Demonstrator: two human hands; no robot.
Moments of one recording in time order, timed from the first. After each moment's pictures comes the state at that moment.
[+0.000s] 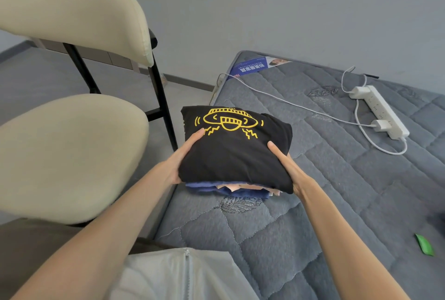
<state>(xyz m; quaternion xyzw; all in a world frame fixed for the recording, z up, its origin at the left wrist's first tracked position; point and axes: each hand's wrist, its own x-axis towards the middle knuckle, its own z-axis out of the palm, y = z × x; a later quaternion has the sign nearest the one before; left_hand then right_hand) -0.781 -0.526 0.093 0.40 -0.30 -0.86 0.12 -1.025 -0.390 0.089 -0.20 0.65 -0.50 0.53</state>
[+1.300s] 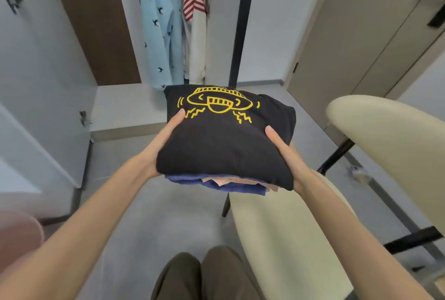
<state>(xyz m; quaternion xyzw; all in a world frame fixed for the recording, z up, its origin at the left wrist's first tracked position) -0.212 -0.558 0.278 0.50 -0.19 -0.59 0.60 -0.444 -0.689 0.272 -0.54 0.39 -0.27 0.69</state>
